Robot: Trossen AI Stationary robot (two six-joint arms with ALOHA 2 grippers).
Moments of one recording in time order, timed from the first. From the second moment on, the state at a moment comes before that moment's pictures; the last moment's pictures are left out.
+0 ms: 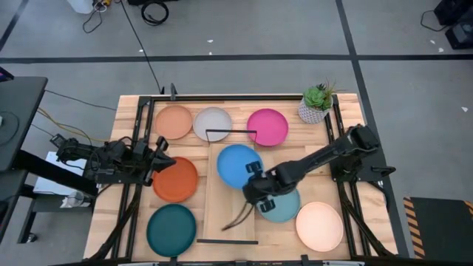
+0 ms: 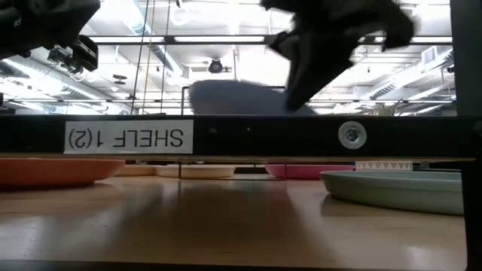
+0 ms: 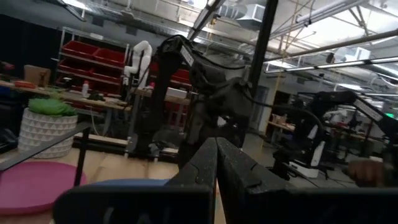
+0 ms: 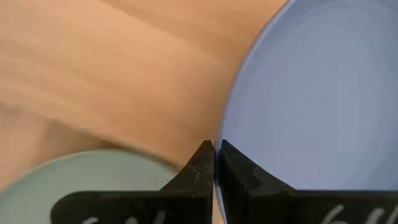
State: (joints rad) left arm -0.22 0.01 0.02 0.30 -0.10 -0.22; right arm 0.35 1.84 1.37 -0.69 0.27 -0.10
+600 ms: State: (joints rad) left arm -0.21 0.06 0.18 -0.13 -0.49 -0.23; right arm 0.22 1.96 1.49 -0.70 0.26 -0.30
